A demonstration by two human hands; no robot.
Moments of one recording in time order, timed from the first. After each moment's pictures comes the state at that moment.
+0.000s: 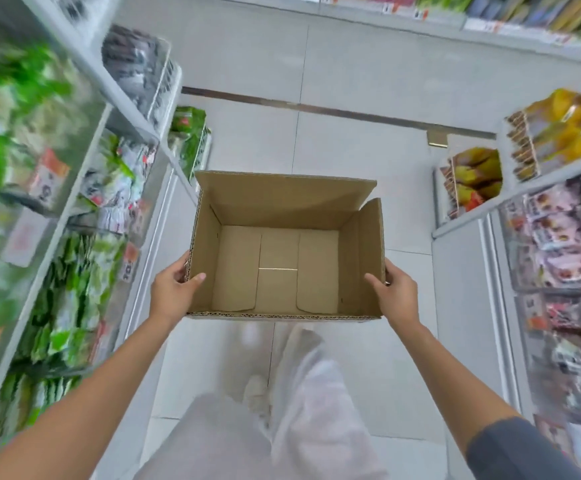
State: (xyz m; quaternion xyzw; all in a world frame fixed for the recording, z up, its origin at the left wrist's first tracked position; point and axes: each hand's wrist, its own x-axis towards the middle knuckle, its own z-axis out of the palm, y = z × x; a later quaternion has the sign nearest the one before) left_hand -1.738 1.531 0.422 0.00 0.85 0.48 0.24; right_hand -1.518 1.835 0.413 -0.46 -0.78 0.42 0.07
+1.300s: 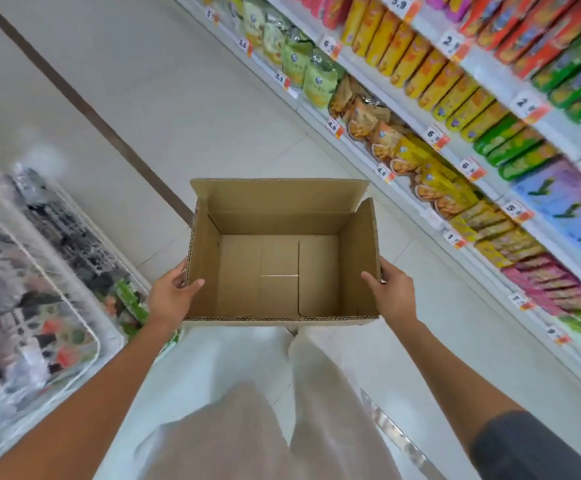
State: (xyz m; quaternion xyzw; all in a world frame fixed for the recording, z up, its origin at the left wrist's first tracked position) left_hand -2.670 2.062 0.362 -0.31 0.78 0.52 0.13; right_hand -2.698 2.441 0.383 -0.16 -0.92 0.35 -0.09
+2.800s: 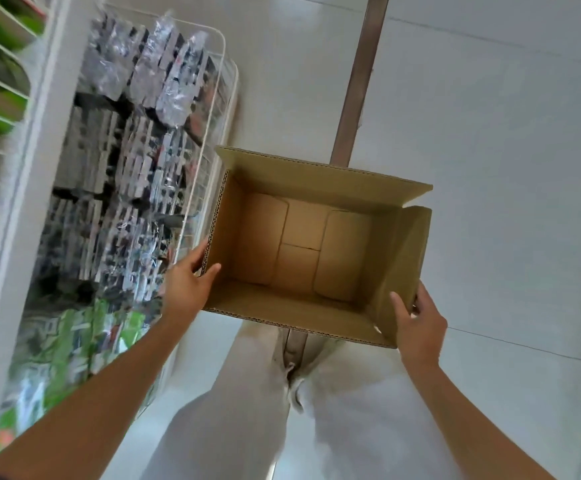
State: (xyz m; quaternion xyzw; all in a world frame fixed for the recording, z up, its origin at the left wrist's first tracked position) left_hand -2.925 1.771 -0.047 -0.65 0.63 0.42 -0.01; right_hand -3.211 1.998 -0.046 0.15 -0.90 0.28 -0.28
